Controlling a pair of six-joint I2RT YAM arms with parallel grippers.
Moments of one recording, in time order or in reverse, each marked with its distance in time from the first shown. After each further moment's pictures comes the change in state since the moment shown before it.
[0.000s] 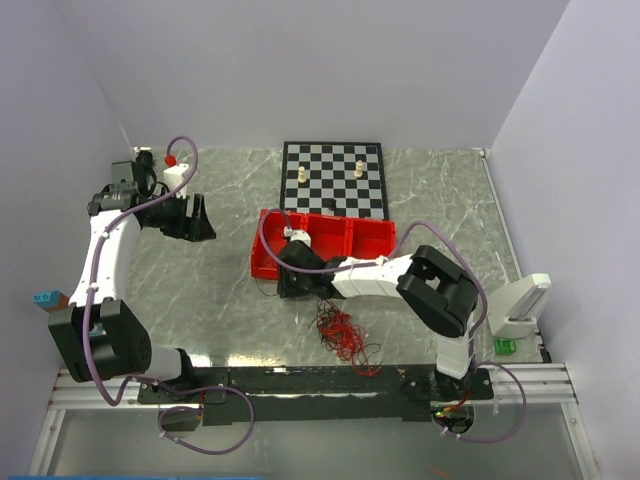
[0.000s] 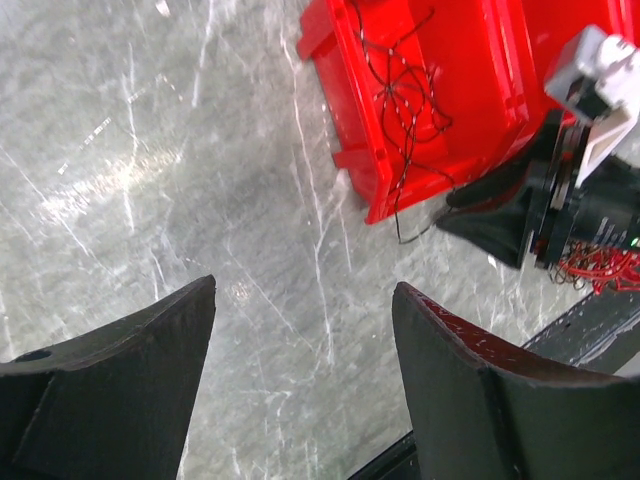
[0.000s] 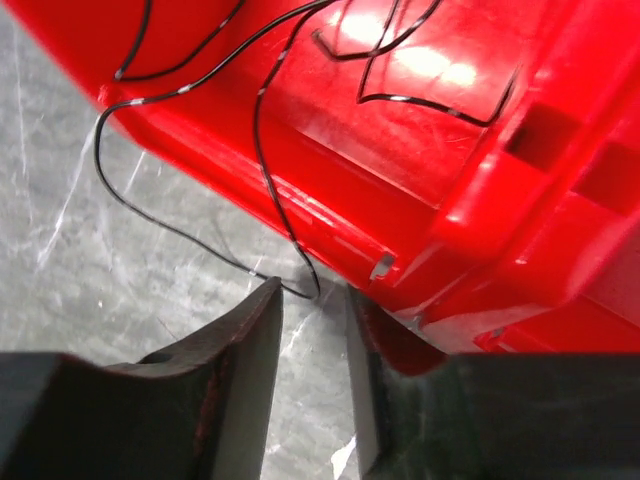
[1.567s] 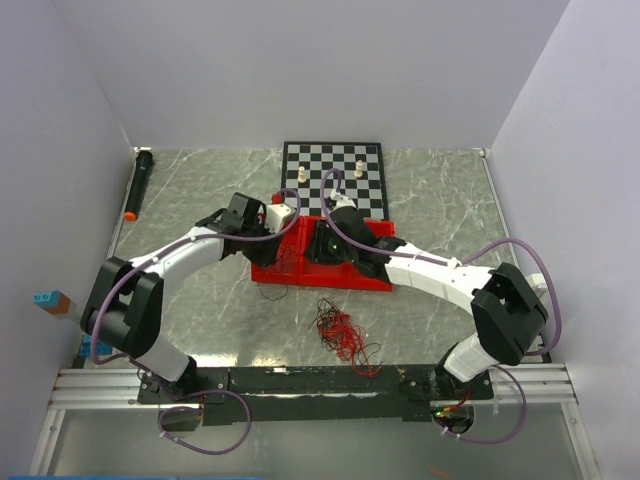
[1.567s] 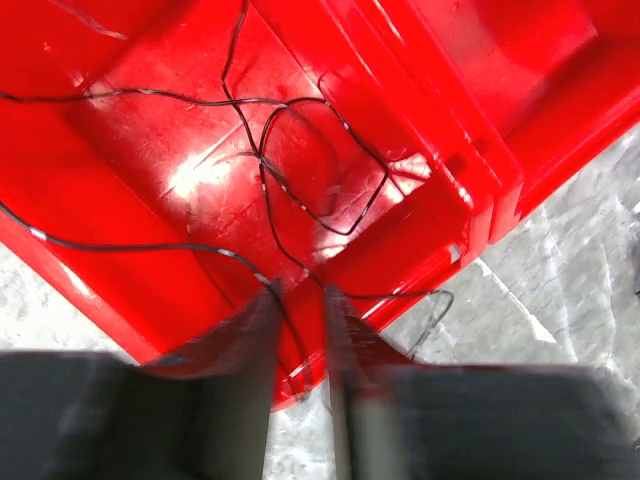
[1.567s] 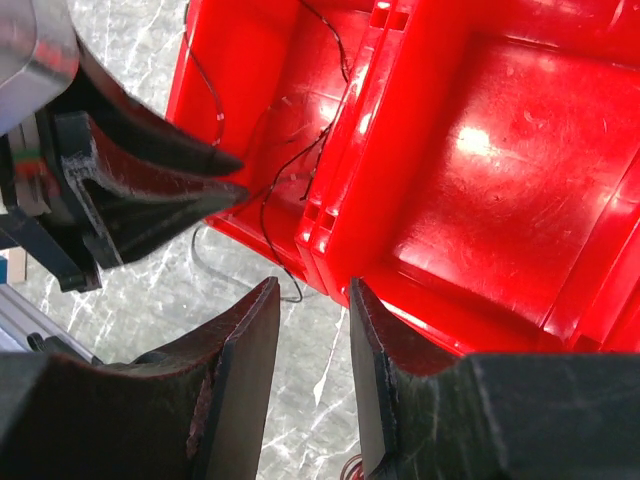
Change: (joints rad) left arm -0.619 0.159 -0.297 0.536 -0.358 -0.113; right arm -0.204 -0.365 -0.107 -0.059 -0.075 -0.026
